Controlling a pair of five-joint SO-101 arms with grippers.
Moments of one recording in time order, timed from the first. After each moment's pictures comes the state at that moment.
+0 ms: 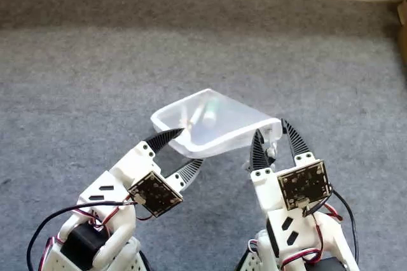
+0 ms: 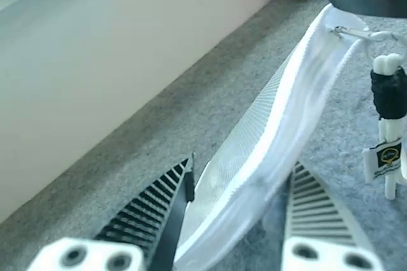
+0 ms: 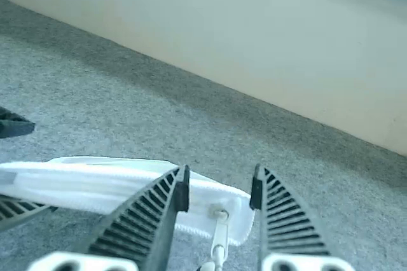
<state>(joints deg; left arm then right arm) 26.7 -103.8 76.3 51.4 -19.4 -14.0 -104.8 58.5 65.6 16.2</state>
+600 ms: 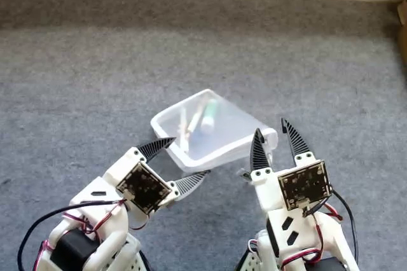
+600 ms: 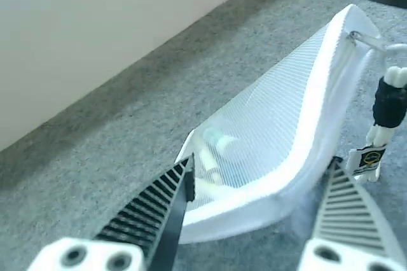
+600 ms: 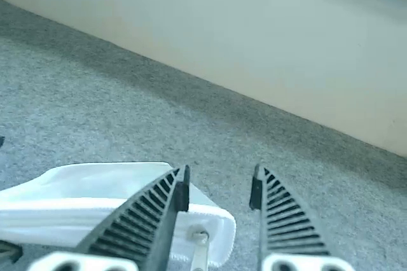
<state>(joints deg) 26.7 -103.8 70.2 63.1 -11.6 -14.0 -104.8 58.5 65.4 16.2</state>
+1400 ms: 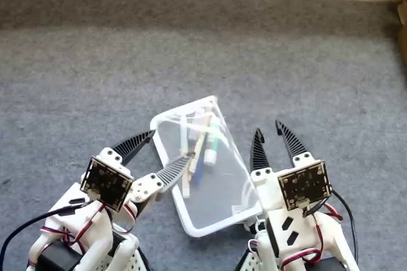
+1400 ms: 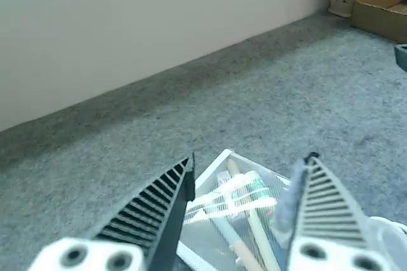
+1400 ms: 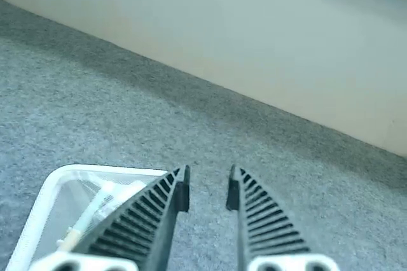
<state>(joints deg) 20.8 -104.2 62.6 66.1 -1.9 -14.0 -104.8 58.5 65.4 16.2</state>
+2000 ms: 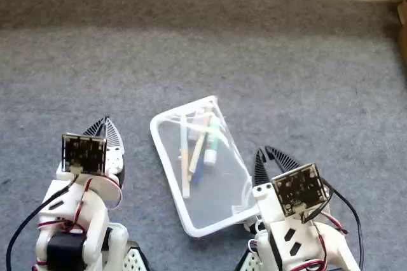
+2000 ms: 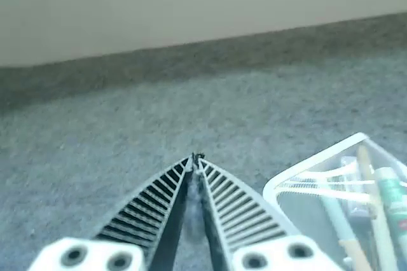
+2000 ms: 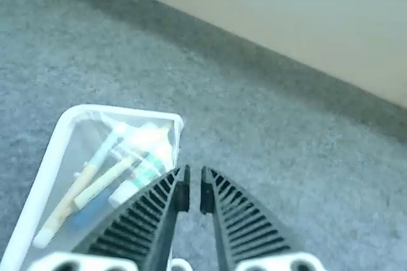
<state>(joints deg) -4.6 -104.1 70.7 62.7 -1.8 -14.0 -104.8 53.9 80.3 17.8</state>
